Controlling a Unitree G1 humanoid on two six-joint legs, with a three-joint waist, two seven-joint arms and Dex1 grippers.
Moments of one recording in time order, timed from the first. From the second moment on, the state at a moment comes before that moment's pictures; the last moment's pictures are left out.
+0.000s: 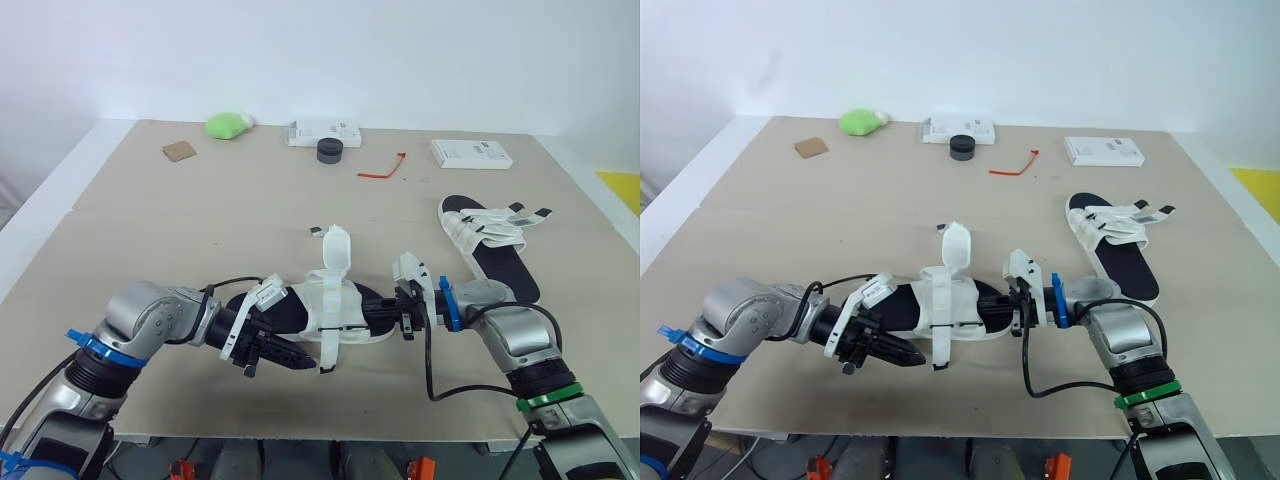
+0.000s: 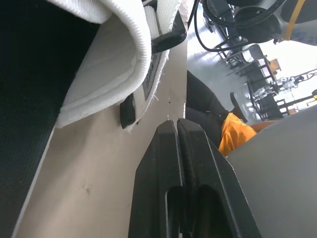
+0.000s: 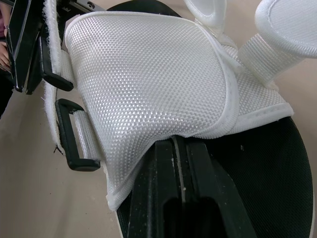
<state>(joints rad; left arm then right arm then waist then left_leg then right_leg) -0.53 0.68 -0.30 -0.20 -0.85 1.23 -1.06 -0.46 -0.61 0.20 0.13 0.35 0.41 1.26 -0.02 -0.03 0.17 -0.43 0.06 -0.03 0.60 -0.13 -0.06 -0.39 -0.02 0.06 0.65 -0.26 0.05</state>
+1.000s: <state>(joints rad) -0.42 0.78 -0.21 -0.41 -0.85 1.12 -1.10 -0.49 -0.62 0.19 0.17 0.35 0.40 1.27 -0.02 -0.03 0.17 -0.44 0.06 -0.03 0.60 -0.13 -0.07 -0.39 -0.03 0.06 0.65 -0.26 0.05</state>
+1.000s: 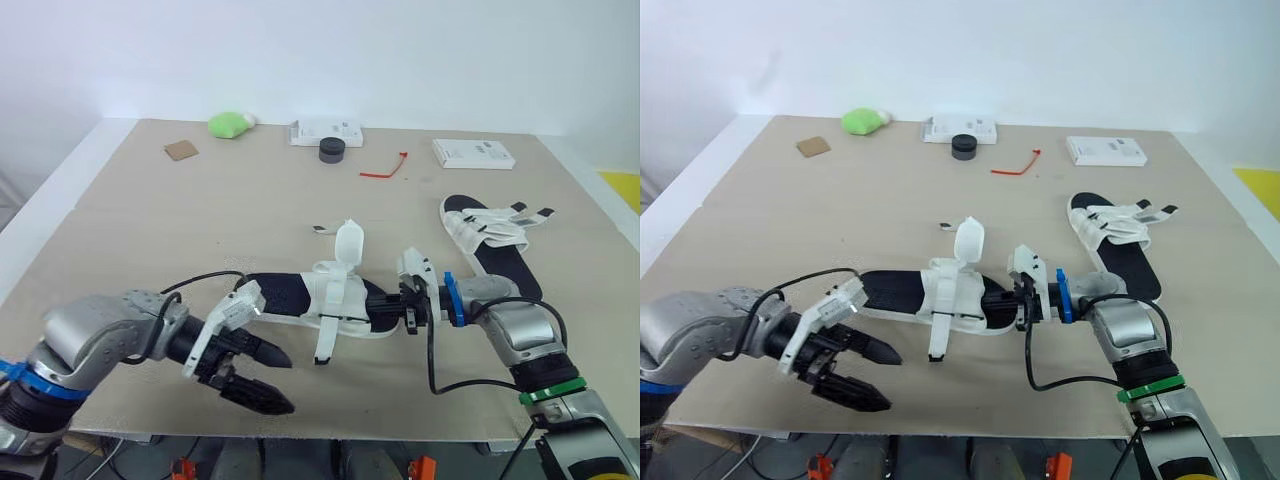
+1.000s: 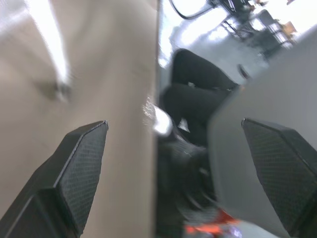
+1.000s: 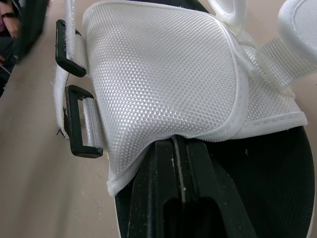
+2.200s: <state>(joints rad) -0.60 0.59 -0.26 -0.19 -0.84 1.28 -1.07 -0.49 -0.62 0.19 0.17 0.35 0.40 1.28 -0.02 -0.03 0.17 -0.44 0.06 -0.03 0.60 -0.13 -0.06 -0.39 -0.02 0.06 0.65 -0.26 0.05</state>
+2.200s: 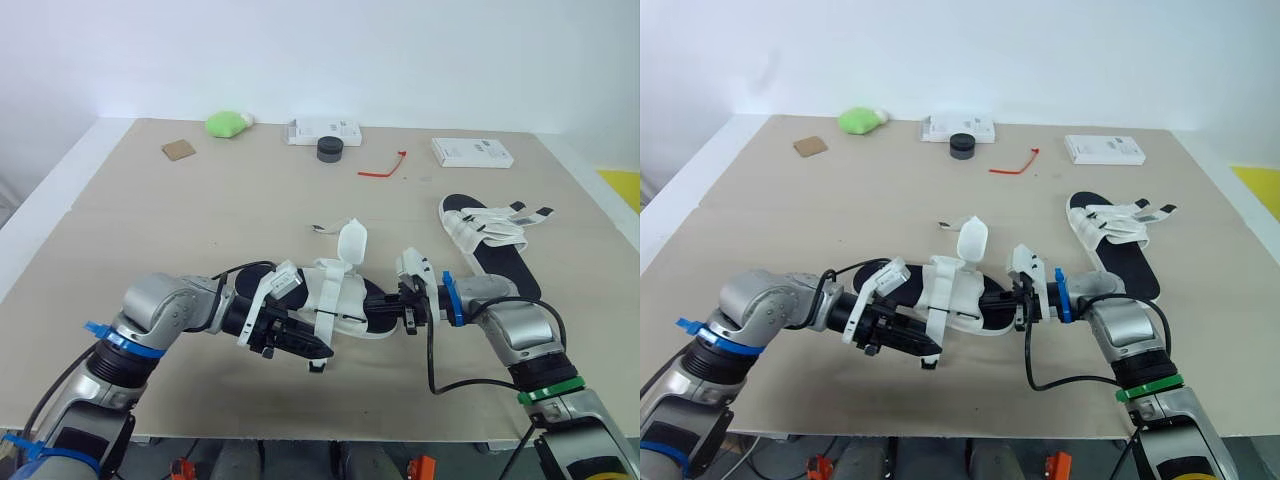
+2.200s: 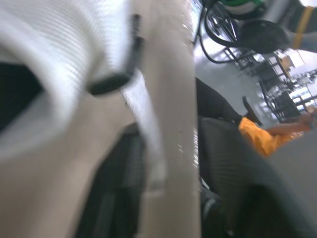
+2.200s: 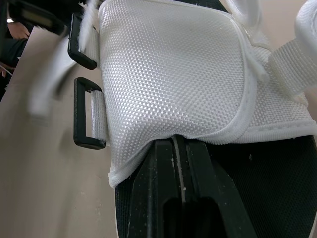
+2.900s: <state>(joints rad) -0.75 0.45 0.03 -0.06 -1.12 1.55 -0.92 -0.50 -0.62 0.19 0.19 0.35 0.40 1.28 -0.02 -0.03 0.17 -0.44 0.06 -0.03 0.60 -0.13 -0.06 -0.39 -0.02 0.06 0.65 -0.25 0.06</state>
